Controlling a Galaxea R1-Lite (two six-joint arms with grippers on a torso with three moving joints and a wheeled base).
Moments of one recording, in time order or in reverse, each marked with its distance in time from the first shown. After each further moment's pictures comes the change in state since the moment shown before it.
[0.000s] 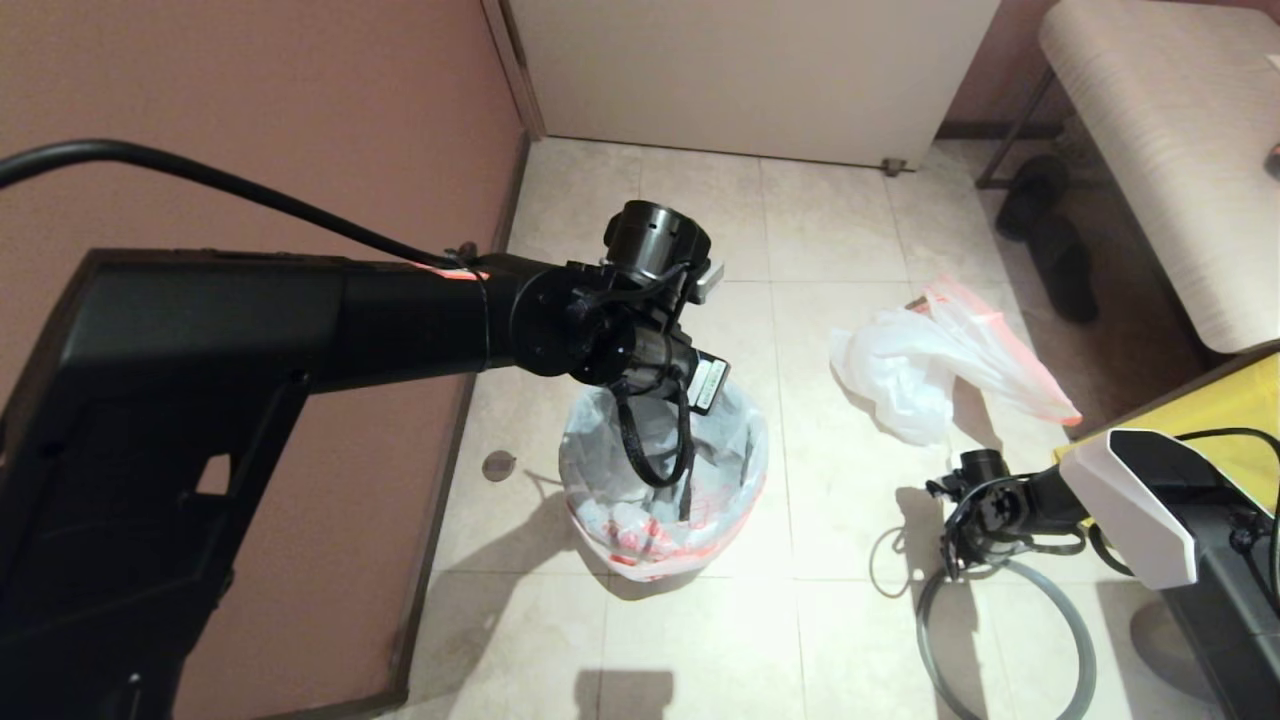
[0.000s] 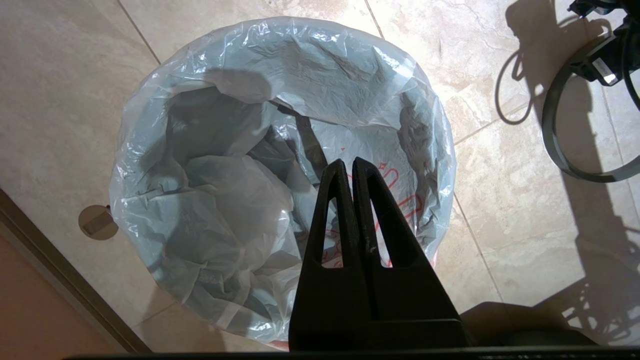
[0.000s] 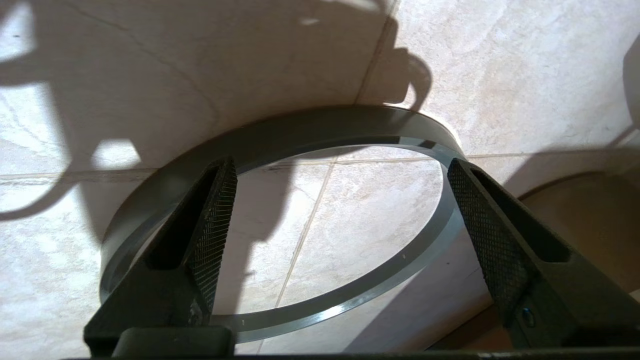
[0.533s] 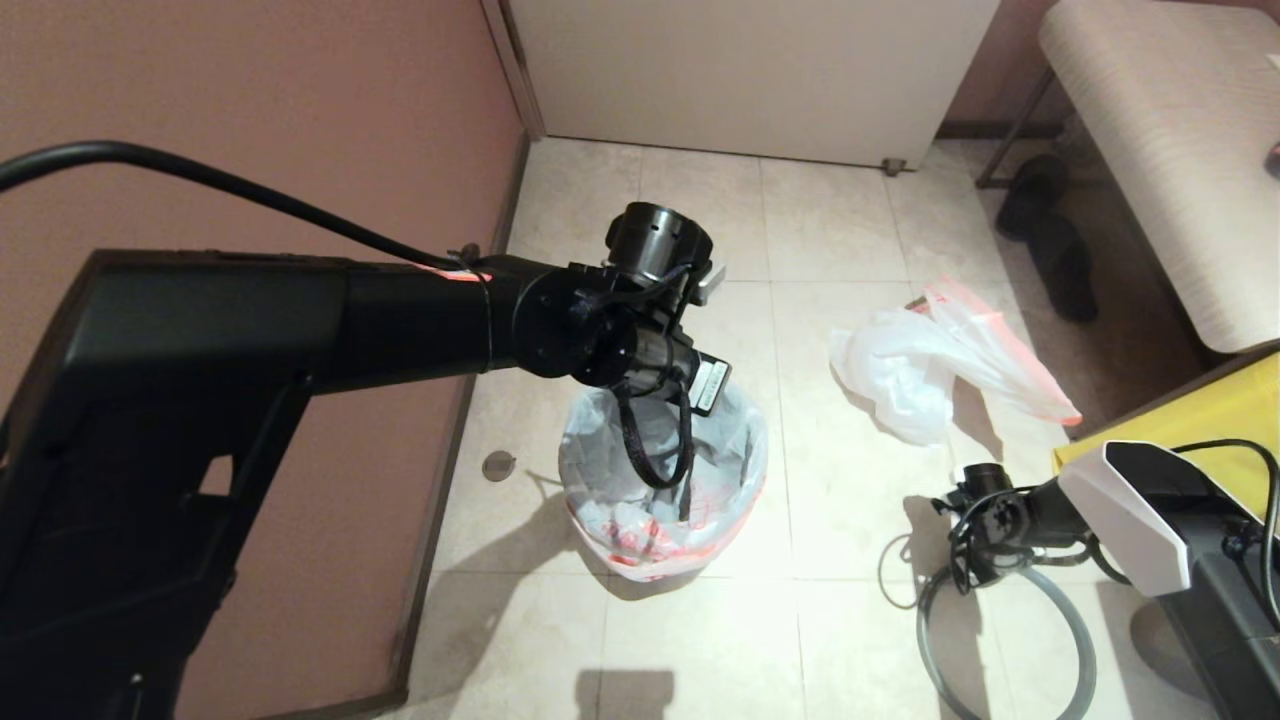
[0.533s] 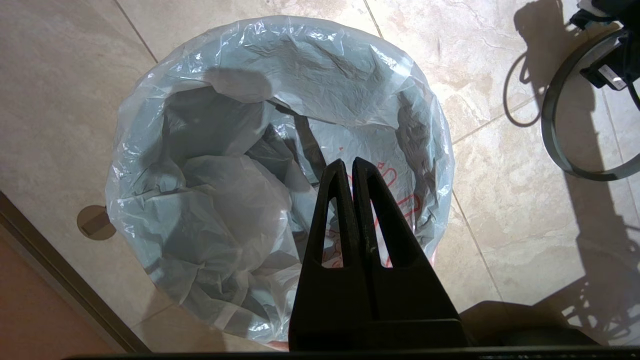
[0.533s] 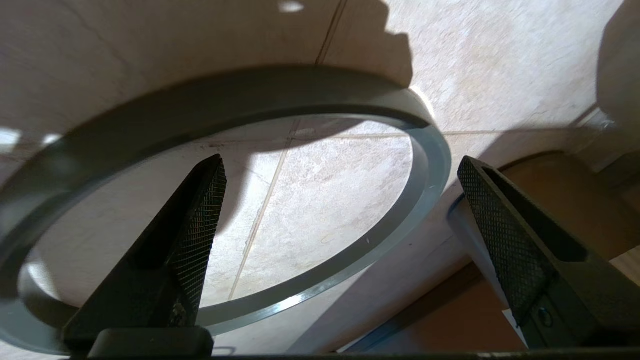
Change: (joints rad) left arm -0.003 0.002 0.000 0.000 0.000 0.000; right arm -0.009 0.048 -0.003 -0.008 -0.108 -0.079
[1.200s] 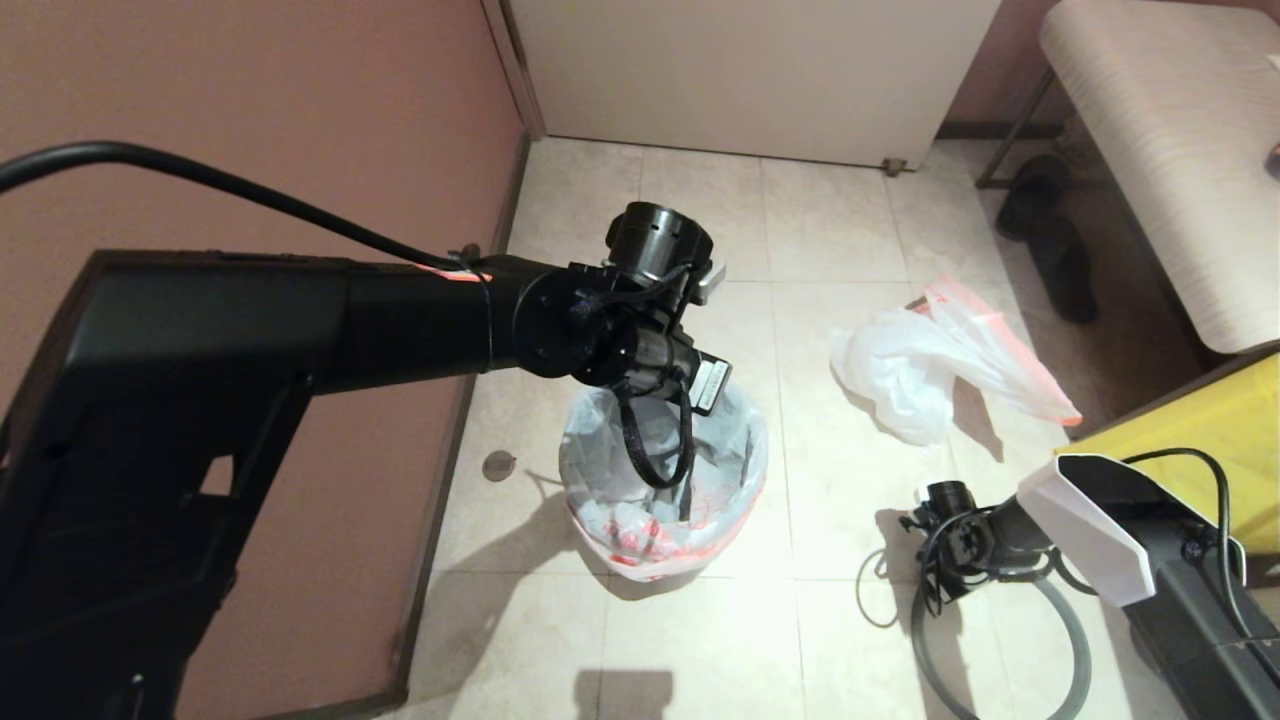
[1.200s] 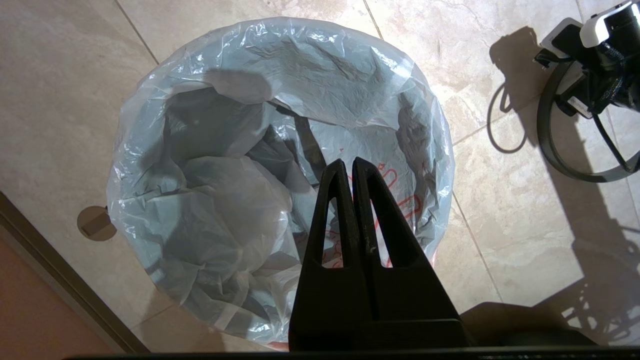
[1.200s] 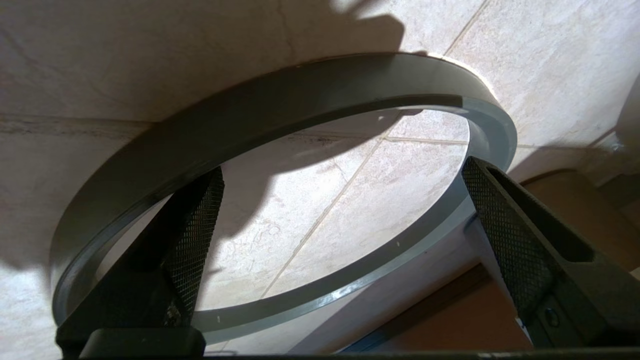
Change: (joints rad) left arm -0.001 0.001 -0.001 -0.003 0.000 0.000; right arm 0.084 0.028 0.071 -0.108 -0.041 -0.017
